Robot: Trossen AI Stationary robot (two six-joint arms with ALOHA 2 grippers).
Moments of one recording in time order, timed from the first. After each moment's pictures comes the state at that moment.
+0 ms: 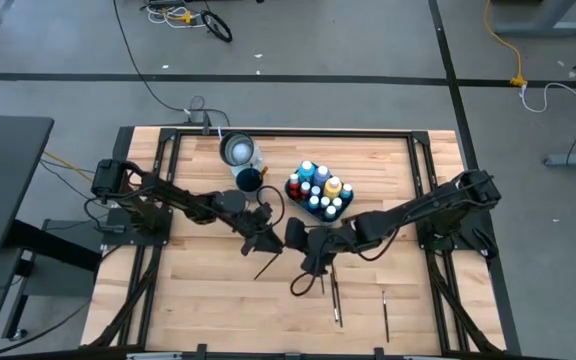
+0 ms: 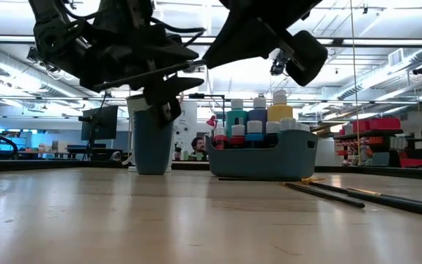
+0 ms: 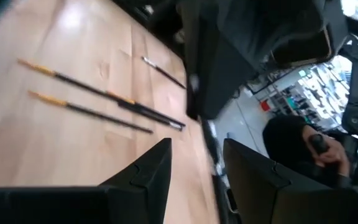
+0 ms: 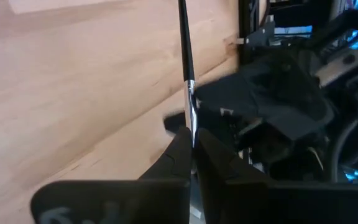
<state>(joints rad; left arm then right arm) -0.01 1.65 0.57 0.88 0.49 -0.73 0.29 1.71 1.17 -0.14 0.30 -1.21</state>
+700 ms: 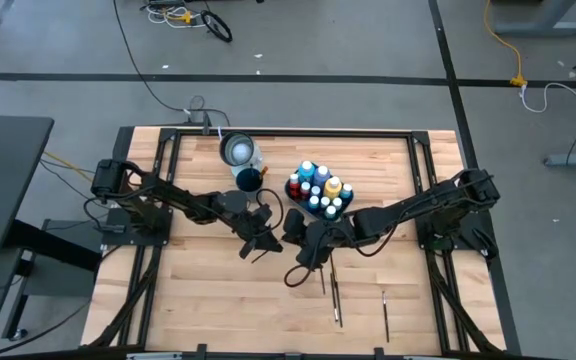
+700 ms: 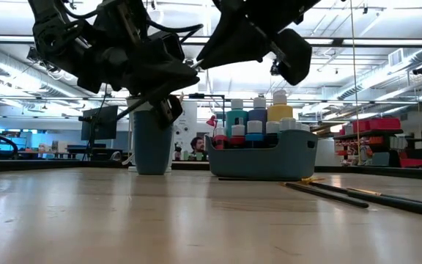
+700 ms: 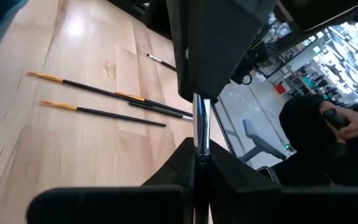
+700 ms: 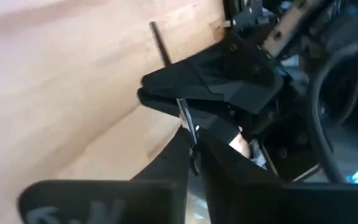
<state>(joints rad) -0.01 1.65 0.57 0.83 0.48 -0.57 0.24 1.71 1.17 -0.09 0.31 -1.12</state>
